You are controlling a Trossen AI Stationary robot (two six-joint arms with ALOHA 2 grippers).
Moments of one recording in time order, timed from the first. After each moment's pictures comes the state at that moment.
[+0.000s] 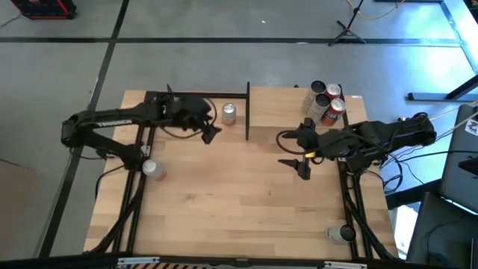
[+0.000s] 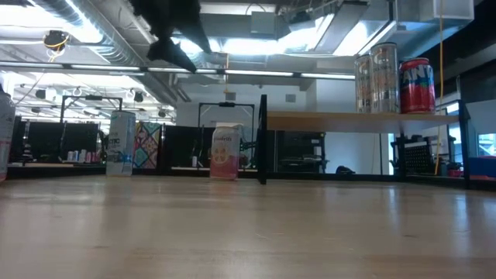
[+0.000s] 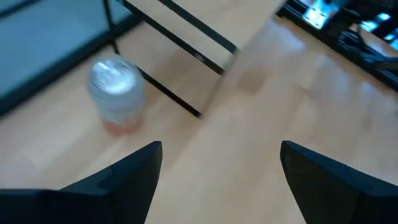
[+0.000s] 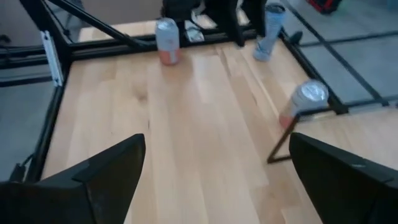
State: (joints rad) left arm 0.24 1.24 1.11 -0.61 -0.13 -0.43; right arm 0.30 1.17 1.36 -0.77 0.38 0.28
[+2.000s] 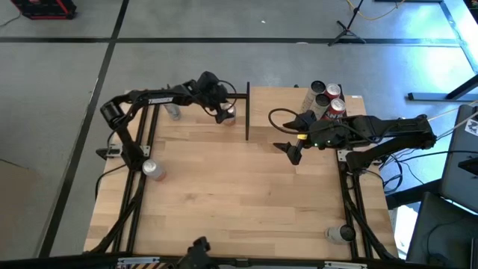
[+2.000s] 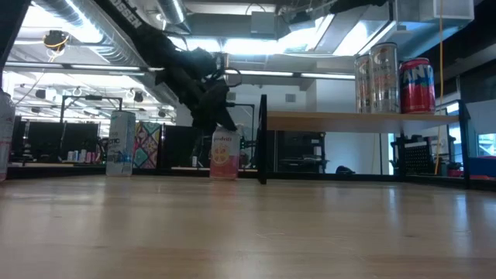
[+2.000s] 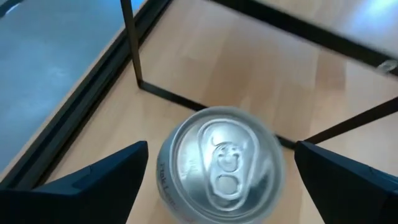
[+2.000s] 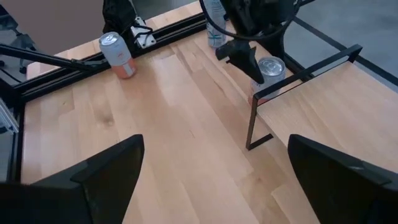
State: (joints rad) left arm 0.70 1.74 1.11 -0.17 0.33 0.12; right arm 0.16 1.19 1.35 -0.79 0.40 0.48
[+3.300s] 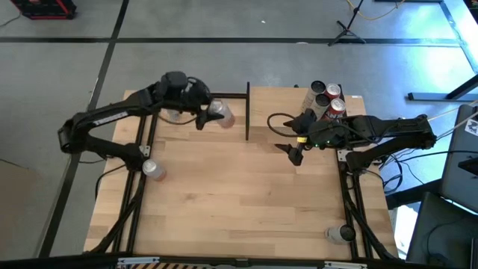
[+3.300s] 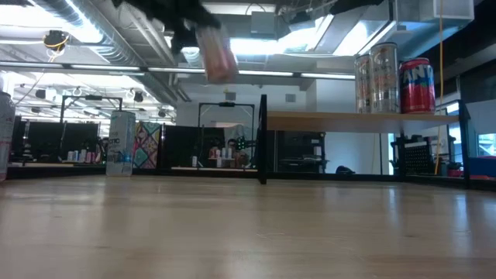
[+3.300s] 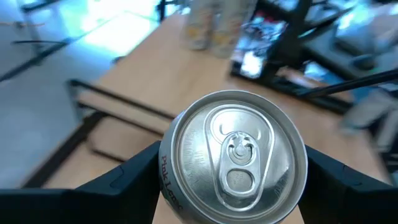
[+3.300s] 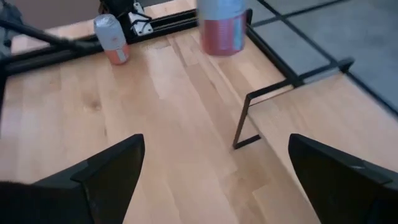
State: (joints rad) left arm 0.49 1.19 1.11 -0.36 0.28 -0.12; right arm 0.16 1.19 1.35 -0.81 0.41 0.35
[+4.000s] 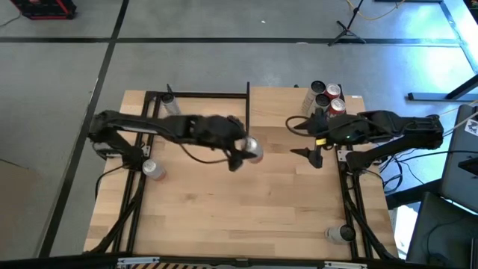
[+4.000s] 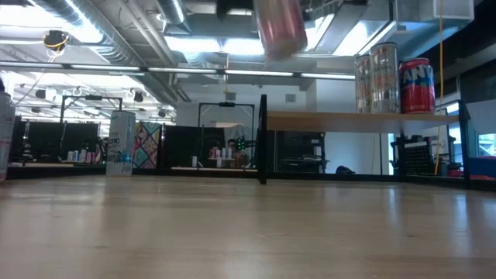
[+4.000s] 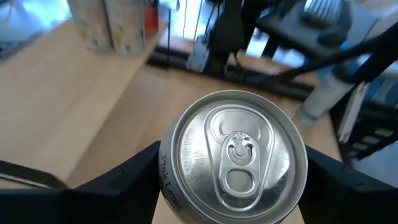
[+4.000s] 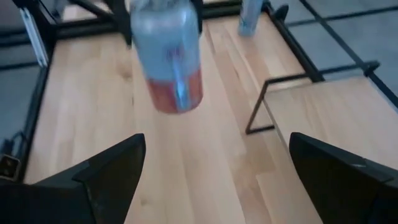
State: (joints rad) left arm -0.04 1.57 1.48 -0.43 -0.14 -0.28; right arm 0.16 1.07 1.35 -0.93 0.26 0.23
